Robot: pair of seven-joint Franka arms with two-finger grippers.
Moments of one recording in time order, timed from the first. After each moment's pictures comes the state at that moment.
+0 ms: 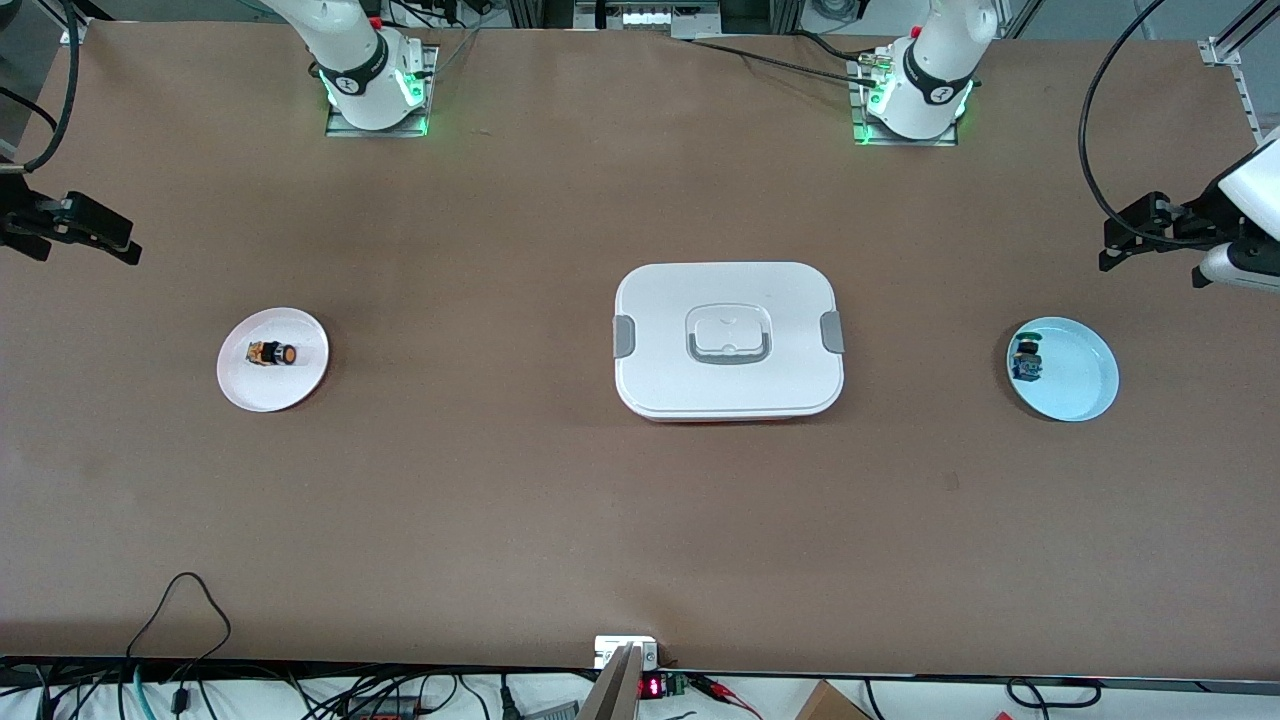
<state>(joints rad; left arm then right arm) 0.09 0.03 -0.08 -1.57 0.00 1.61 0.20 0.12 0.04 -0.17 -1.55 -0.02 1.58 -0.02</state>
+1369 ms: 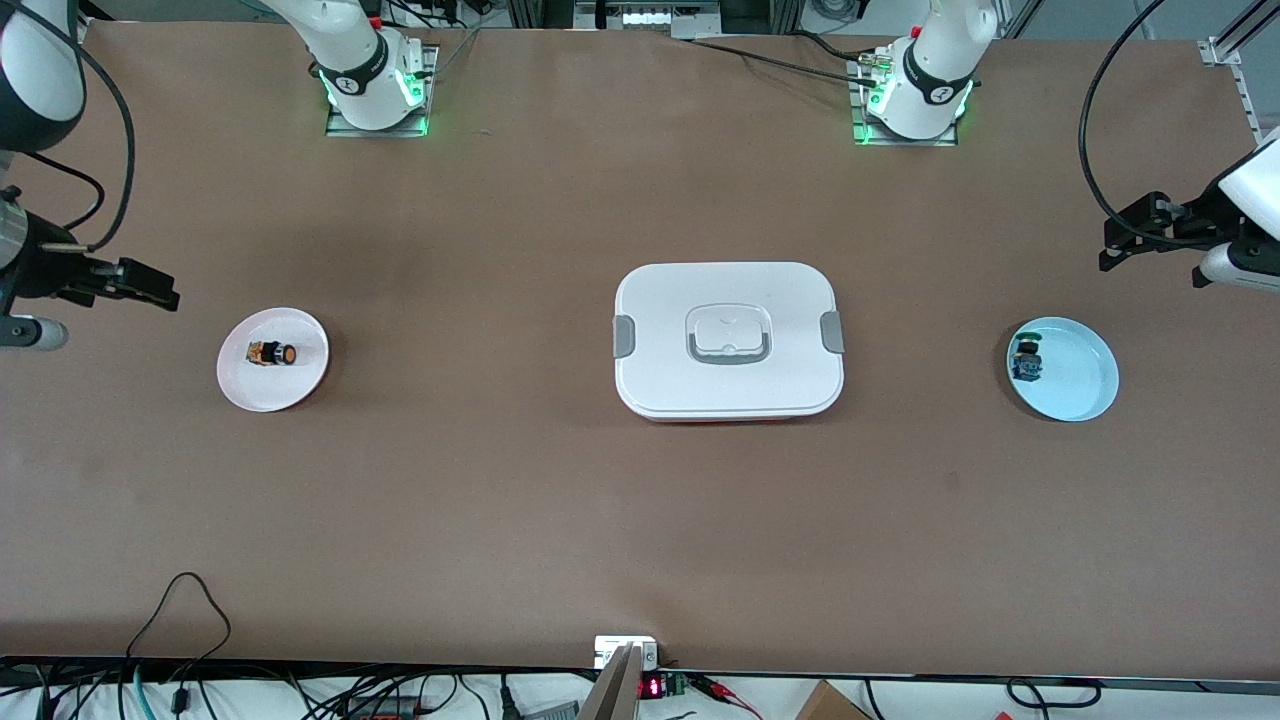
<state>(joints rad) 0.09 0.03 -0.08 -1.57 0.00 1.61 0.20 0.11 0.18 -0.17 -1.55 -0.02 1.65 -0.02</state>
